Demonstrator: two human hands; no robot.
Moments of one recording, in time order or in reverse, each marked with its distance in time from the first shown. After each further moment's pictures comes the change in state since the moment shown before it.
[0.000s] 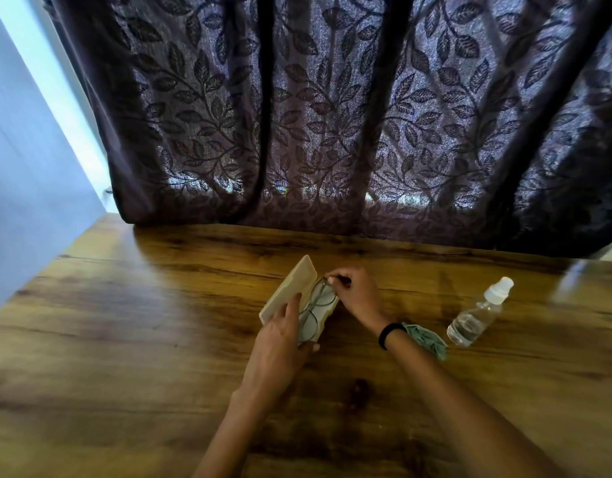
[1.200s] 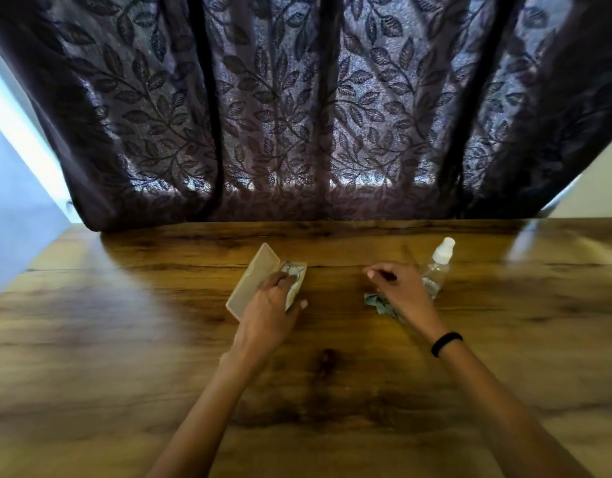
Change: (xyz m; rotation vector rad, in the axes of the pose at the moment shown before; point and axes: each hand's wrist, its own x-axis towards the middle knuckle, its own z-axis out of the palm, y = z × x) left_hand 0.017 0.027 0.005 -0.023 0.081 0.114; right_hand -0.075 0.032 -0.100 0.075 0.123 0.093
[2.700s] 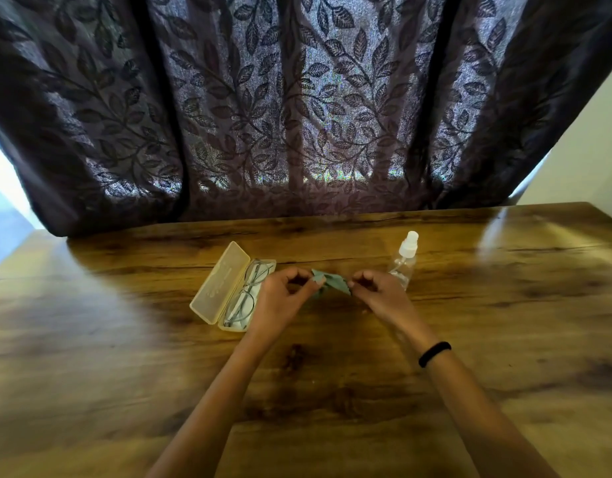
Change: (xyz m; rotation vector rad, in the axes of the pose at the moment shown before) left_hand 0.013 0.057 0.029 -0.626 -0.004 -0.013; right_hand -0.029 0.006 -0.020 0.225 -0.150 0.174
